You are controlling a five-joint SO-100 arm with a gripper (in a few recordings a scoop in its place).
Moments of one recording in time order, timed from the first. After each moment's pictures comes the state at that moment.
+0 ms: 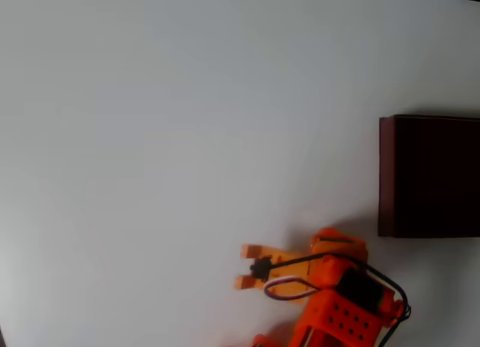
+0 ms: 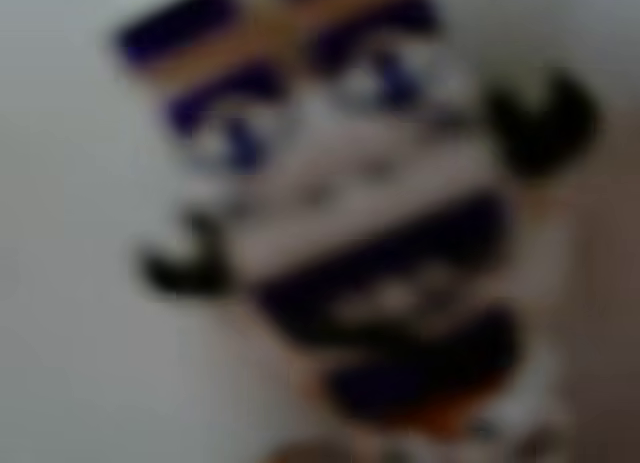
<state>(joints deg) 30.4 117.6 144.9 62.2 -27.2</state>
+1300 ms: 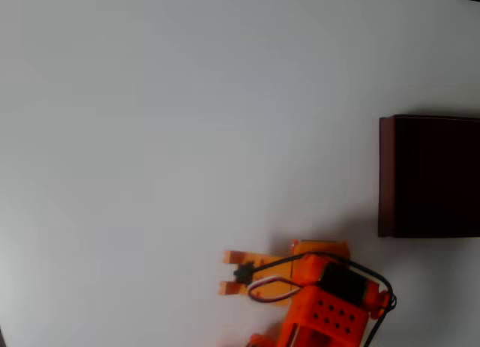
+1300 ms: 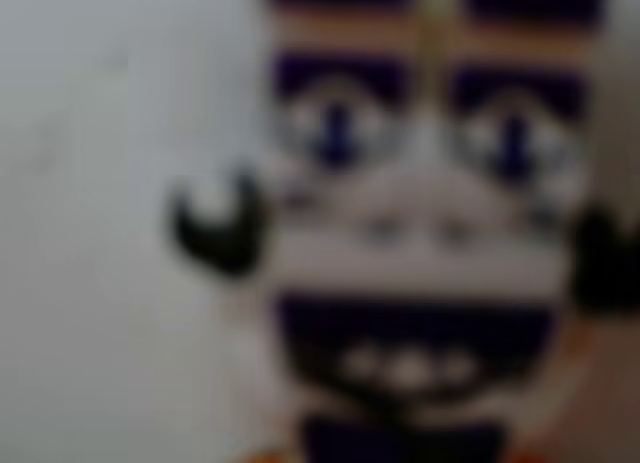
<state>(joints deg) 25.3 117.5 146.6 65.3 -24.3</state>
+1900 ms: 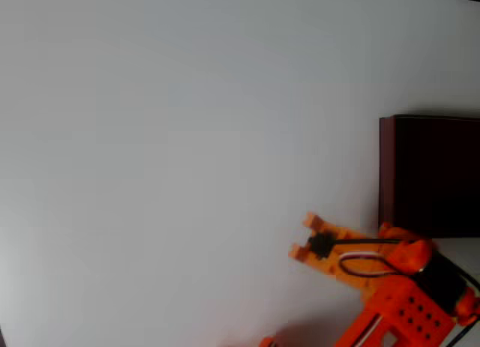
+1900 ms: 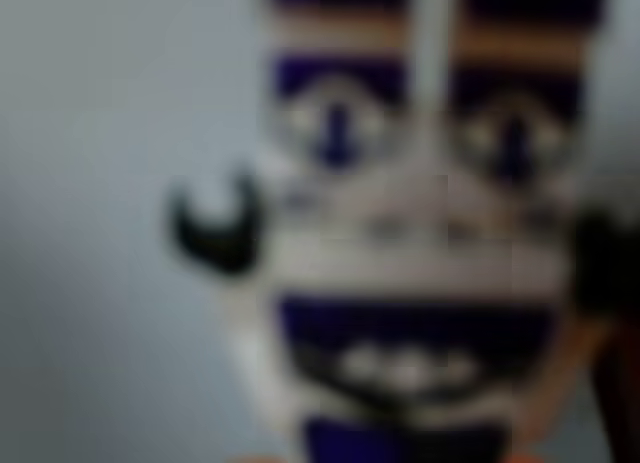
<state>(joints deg) 41.4 105.0 110.8 87.7 -21.3</state>
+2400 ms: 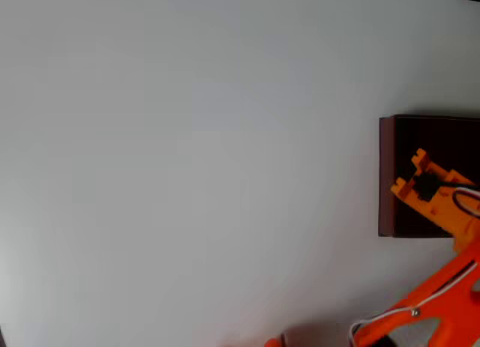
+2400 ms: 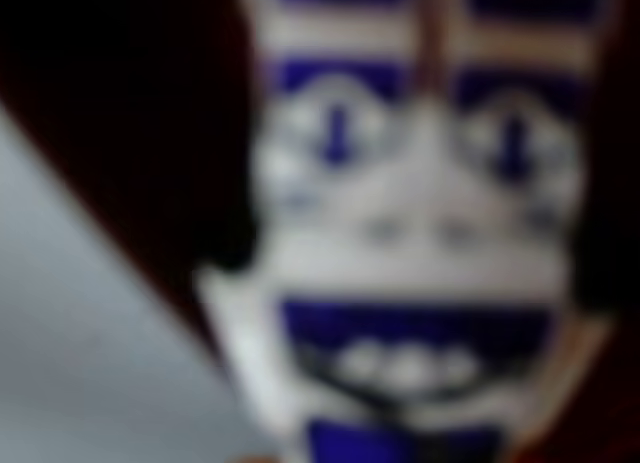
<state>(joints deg) 47.4 66.4 48.0 103.3 -18.5</state>
